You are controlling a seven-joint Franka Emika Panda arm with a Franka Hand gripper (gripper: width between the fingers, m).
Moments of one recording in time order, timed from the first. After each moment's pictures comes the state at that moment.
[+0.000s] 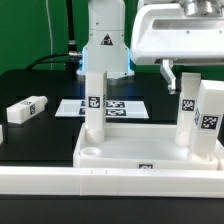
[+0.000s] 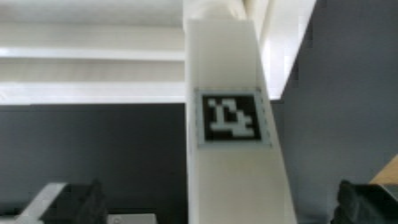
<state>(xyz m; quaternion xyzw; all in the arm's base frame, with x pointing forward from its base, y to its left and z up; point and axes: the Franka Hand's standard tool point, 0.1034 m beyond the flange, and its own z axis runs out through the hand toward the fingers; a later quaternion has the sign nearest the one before) 0.612 0.099 0.128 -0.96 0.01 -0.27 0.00</state>
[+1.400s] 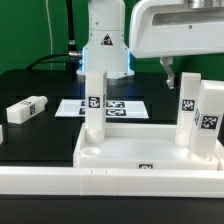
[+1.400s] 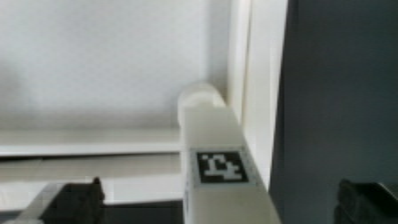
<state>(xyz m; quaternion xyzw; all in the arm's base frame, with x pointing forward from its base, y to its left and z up) 0.609 0.097 0.132 -1.00 0.02 -0.02 0.04</state>
